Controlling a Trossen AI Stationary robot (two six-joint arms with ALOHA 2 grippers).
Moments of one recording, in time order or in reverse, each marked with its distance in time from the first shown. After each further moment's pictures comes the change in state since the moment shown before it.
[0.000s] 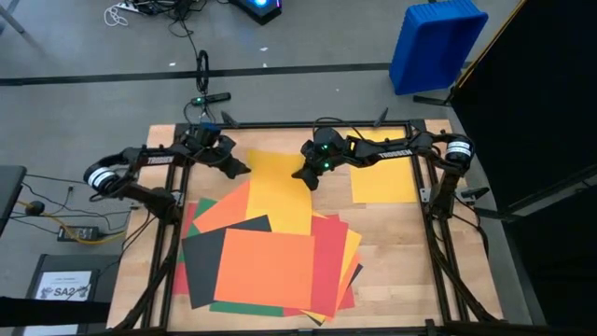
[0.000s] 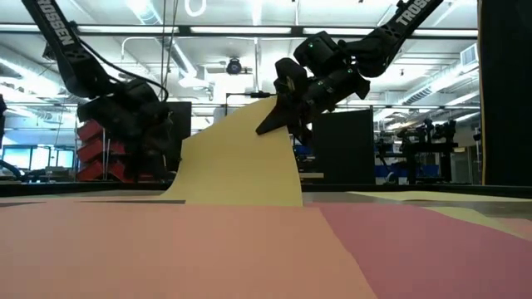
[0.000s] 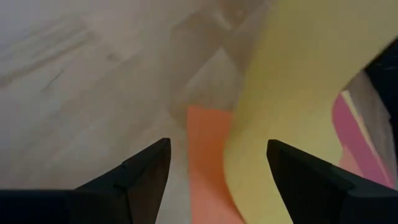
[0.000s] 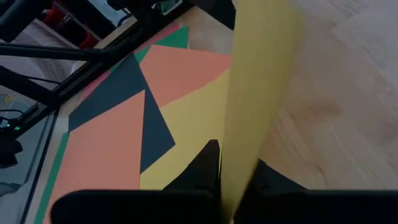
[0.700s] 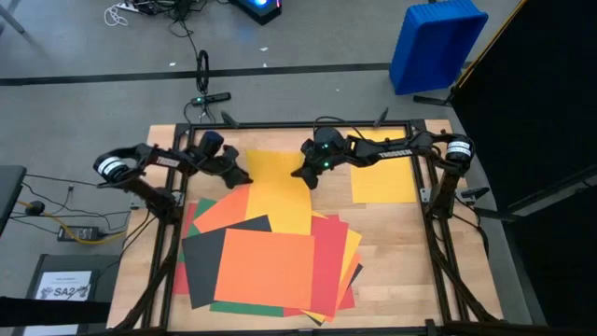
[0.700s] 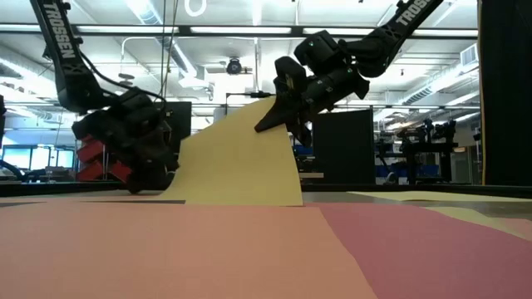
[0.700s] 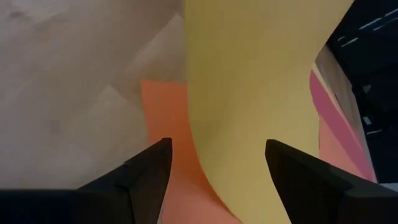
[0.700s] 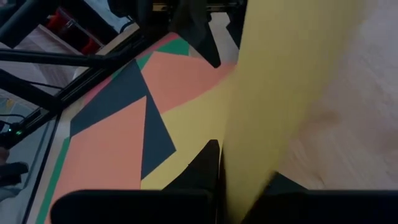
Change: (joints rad) left arm -0.071 0.131 -0.103 0.287 0.107 -0.014; right arm -0.008 0.000 0.000 0.023 0.001 0.006
